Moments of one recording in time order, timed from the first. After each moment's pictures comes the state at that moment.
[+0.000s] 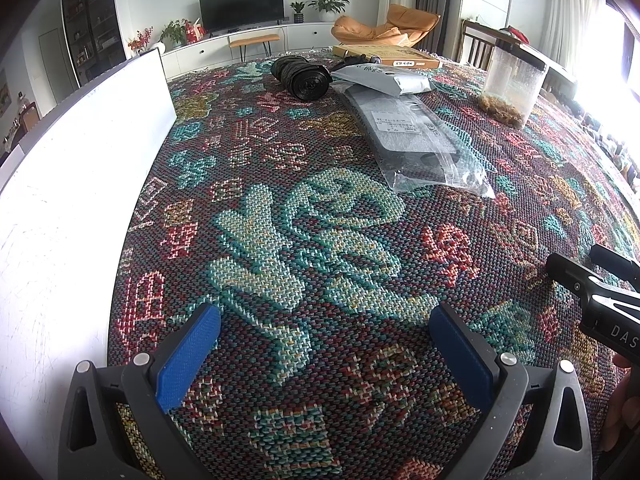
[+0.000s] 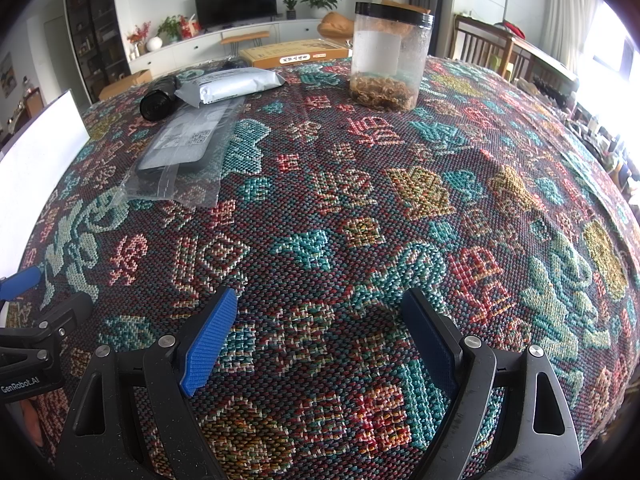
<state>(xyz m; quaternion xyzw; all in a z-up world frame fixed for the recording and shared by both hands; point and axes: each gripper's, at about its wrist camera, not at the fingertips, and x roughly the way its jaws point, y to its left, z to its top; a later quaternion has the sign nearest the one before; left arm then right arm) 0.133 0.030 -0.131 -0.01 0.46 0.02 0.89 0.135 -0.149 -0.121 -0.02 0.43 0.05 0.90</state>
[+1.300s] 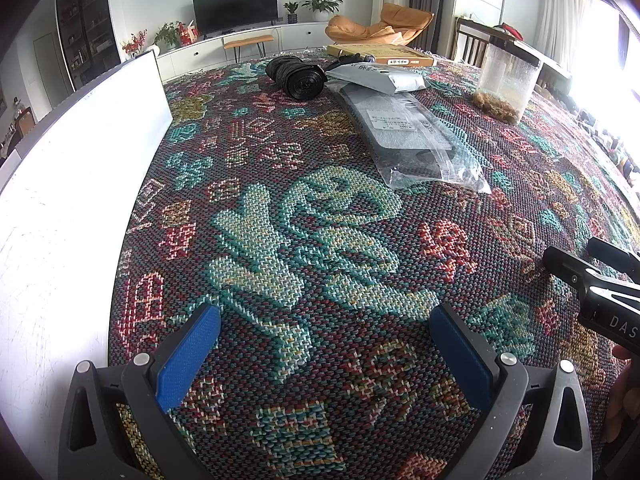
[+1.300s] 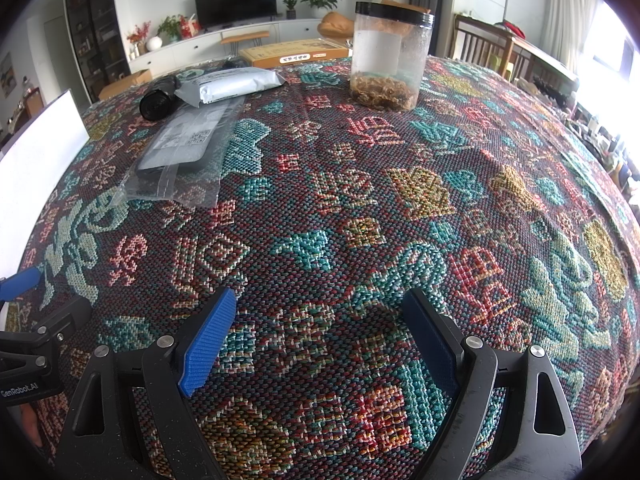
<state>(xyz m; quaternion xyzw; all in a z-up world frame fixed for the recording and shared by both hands) 0.132 0.030 -0.131 -0.01 0.46 0.01 0.89 0.135 -0.149 -0.121 -0.02 0.43 0.05 0.90</state>
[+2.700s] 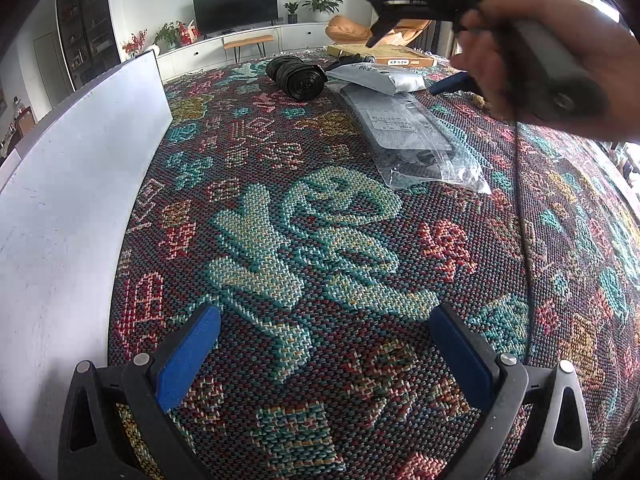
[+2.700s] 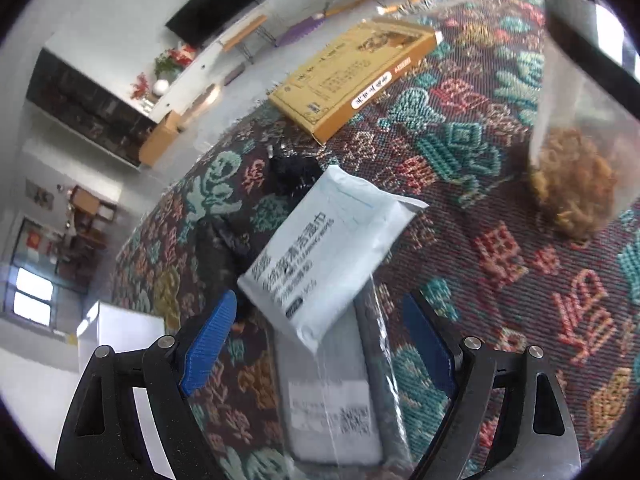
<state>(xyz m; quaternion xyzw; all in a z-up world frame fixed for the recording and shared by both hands) 0.132 0.030 -0.132 -0.01 0.46 0.01 0.89 0.376 -0.083 -0.091 0.24 0.52 0.12 0.81</state>
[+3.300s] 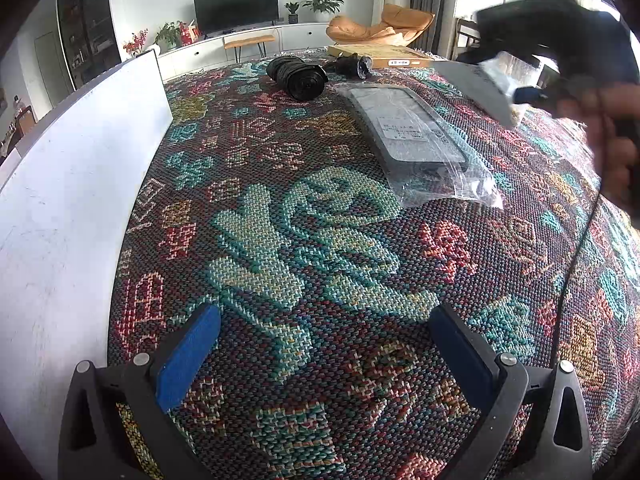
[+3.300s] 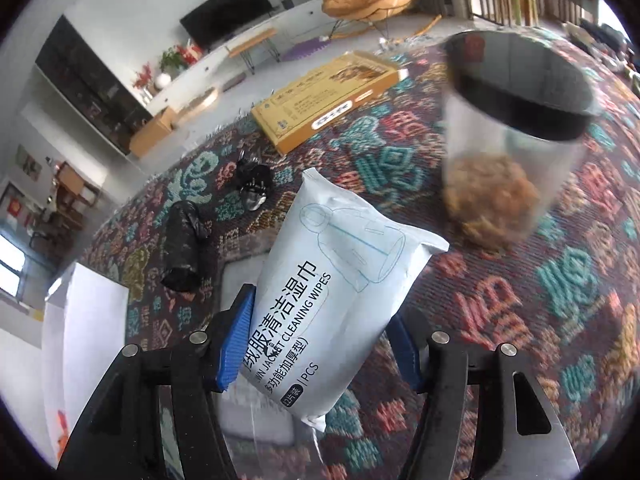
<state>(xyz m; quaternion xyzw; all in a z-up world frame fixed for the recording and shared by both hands) 0.133 0.030 -0.131 -0.01 0.46 0.01 0.89 0.300 -0.137 -0.066 0.16 0.47 0.12 0.86</state>
